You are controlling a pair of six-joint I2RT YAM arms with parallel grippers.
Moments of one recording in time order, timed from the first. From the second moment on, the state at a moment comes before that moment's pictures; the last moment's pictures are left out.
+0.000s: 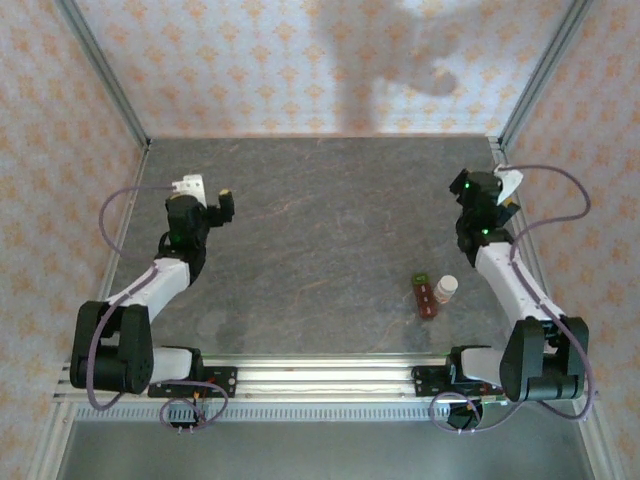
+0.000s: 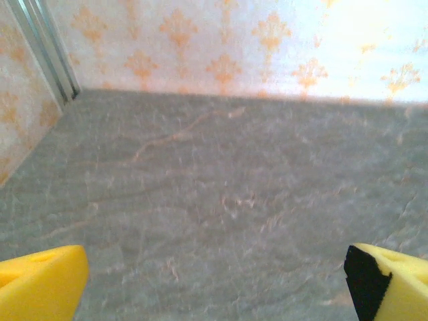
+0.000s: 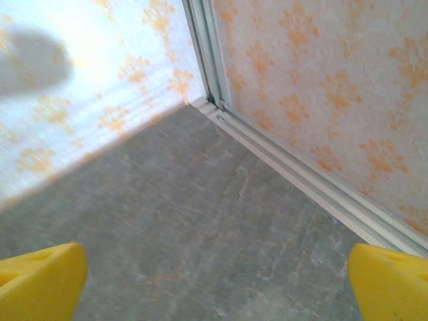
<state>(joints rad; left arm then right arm) -0.01 1.29 0.64 0.34 -0.18 -0.10 0.02 1.23 0.88 -0.07 0.50 0.46</state>
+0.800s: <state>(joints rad) -0.34 1.11 0.81 -0.19 -0.13 -0.38 0.54 0.81 0.85 -0.98 0.02 0.85</state>
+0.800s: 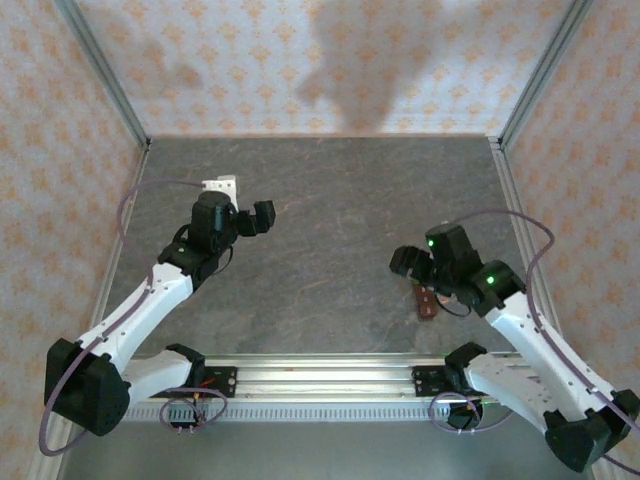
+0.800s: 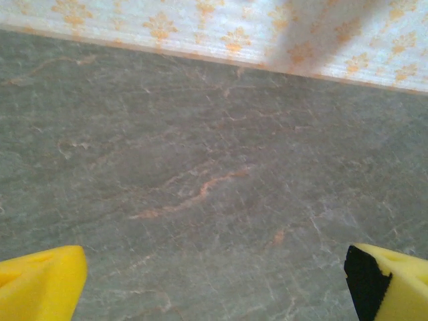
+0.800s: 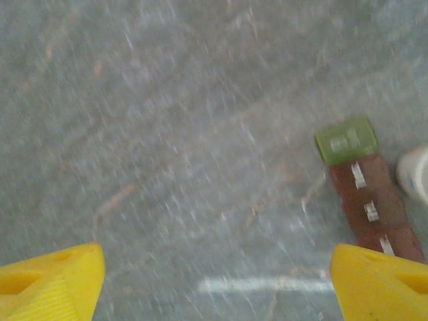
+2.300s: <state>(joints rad) -0.35 1.11 0.81 -0.25 -0.13 -0.37 0.77 1.16 0.53 -0.83 0.41 1.24</state>
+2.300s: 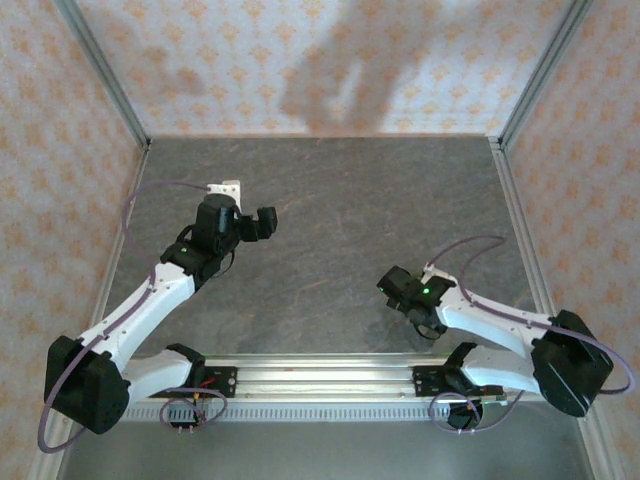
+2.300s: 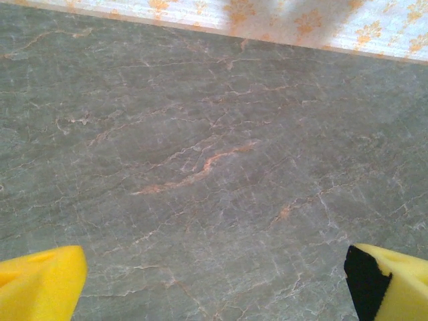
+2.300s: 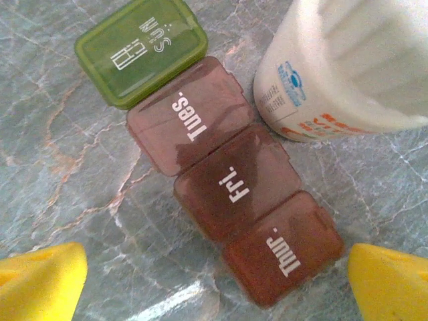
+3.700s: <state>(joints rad) -0.35 1.04 0.80 -0.28 -0.16 -0.33 0.76 1.42 0.70 -0.63 0.33 1.11</state>
